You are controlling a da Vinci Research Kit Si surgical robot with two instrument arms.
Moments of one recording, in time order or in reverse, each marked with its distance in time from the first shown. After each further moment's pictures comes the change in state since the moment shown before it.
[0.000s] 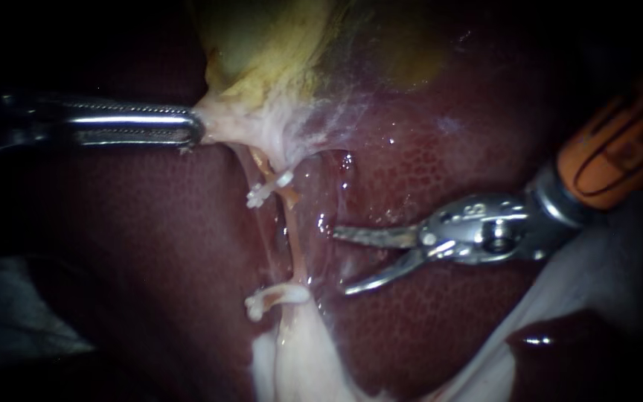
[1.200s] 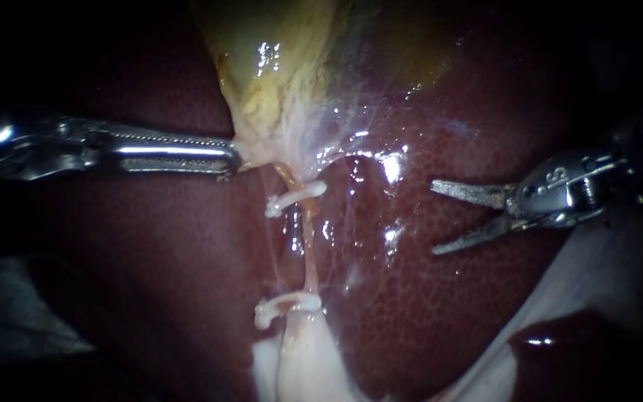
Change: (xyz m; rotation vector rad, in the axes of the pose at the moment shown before) right arm 0.000 0.002 -0.007 -0.175 -0.212 -0.129; left arm -0.004 -0.001 0.005 0.004 -0.015 0.030
